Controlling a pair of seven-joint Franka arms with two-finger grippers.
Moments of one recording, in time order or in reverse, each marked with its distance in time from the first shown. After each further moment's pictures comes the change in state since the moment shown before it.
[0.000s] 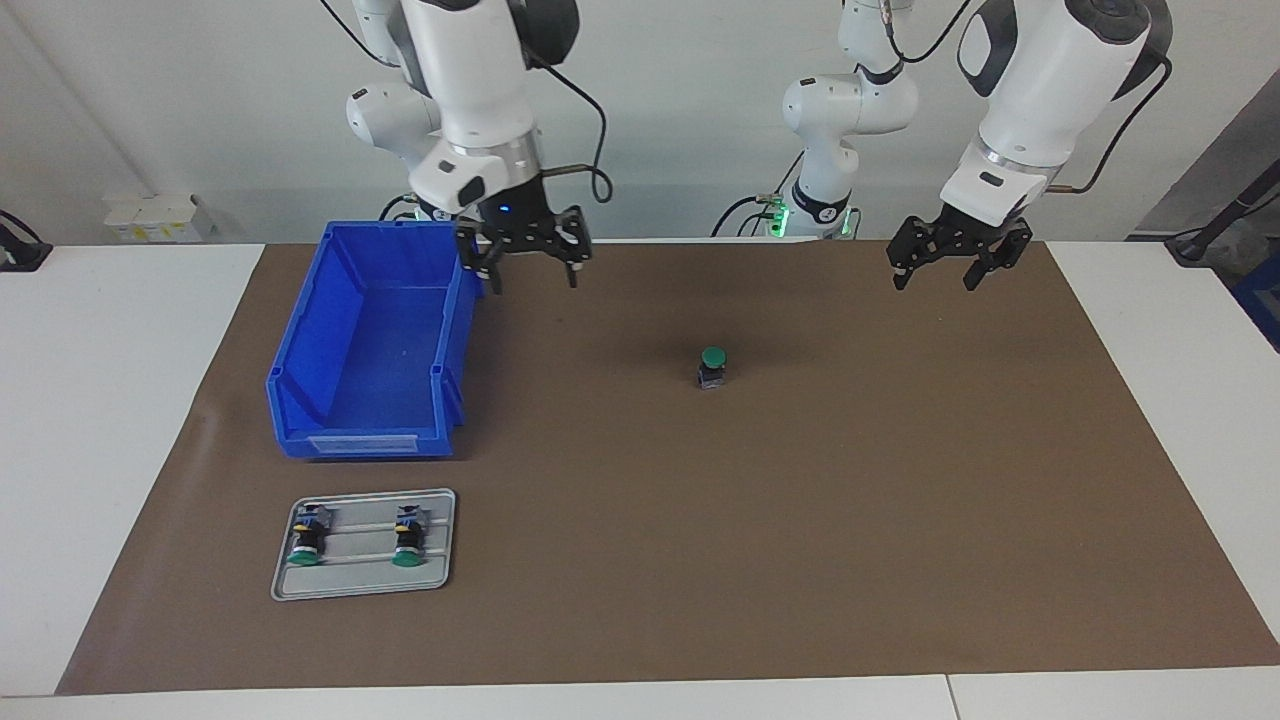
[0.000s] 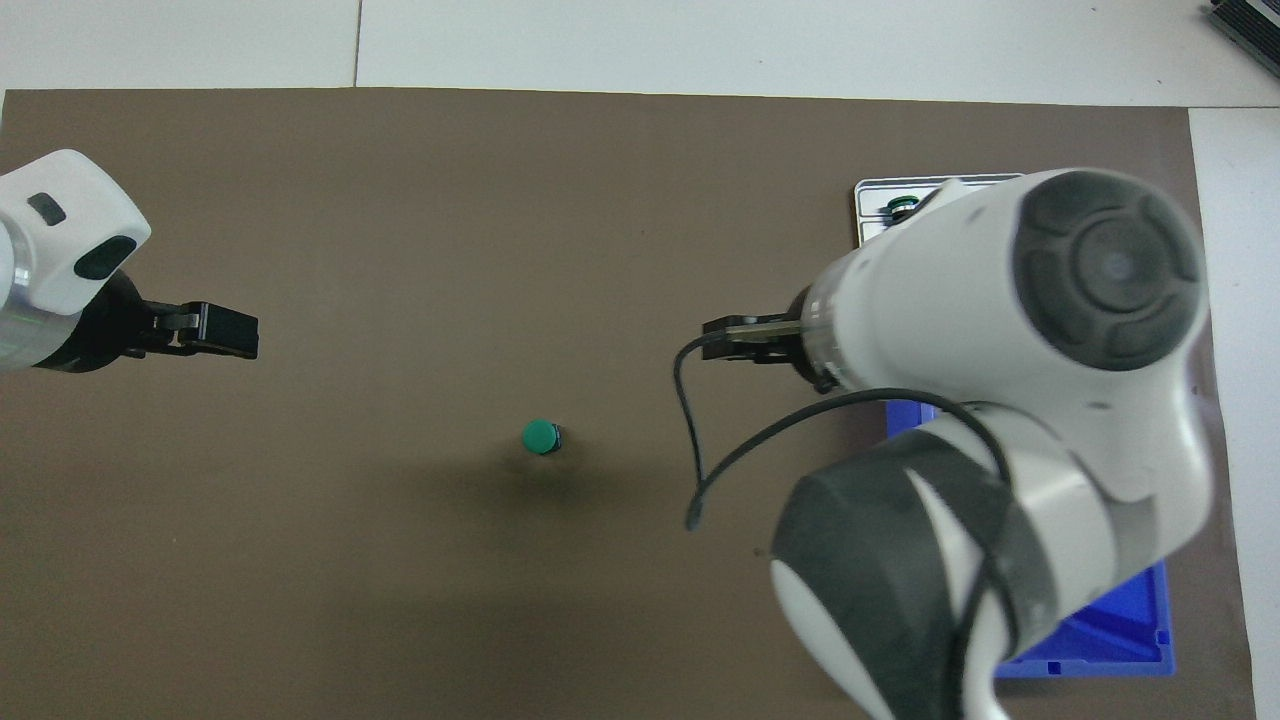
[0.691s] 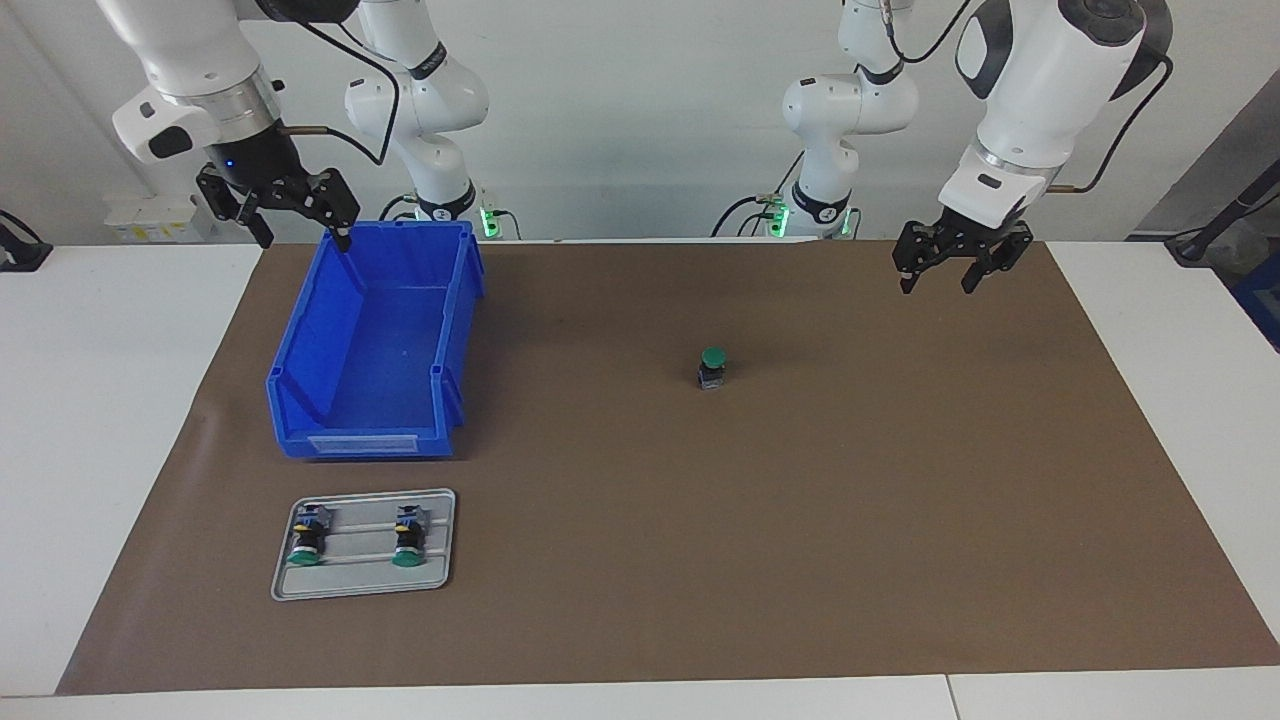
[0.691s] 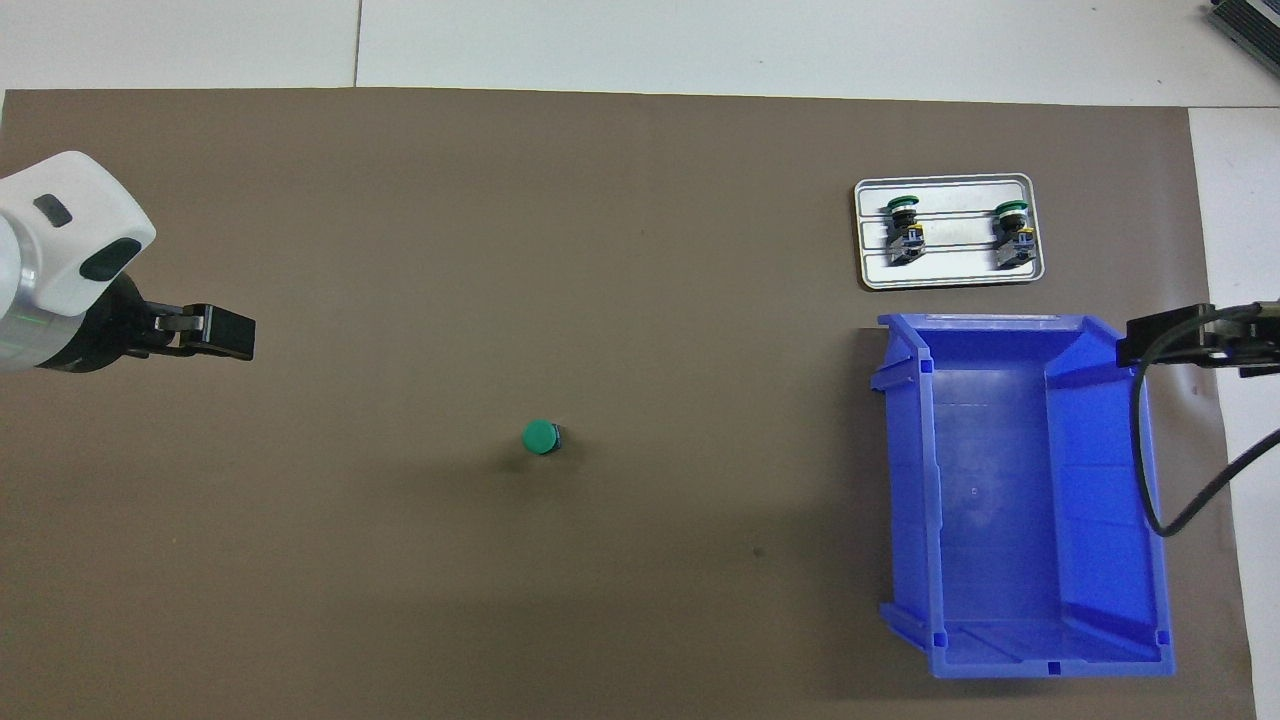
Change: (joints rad) left arm -0.001 0.001 -0.004 0.000 0.007 -0.001 0.001; right arm -0.460 -0.185 -0.011 0.010 -0.087 -0.330 -0.374
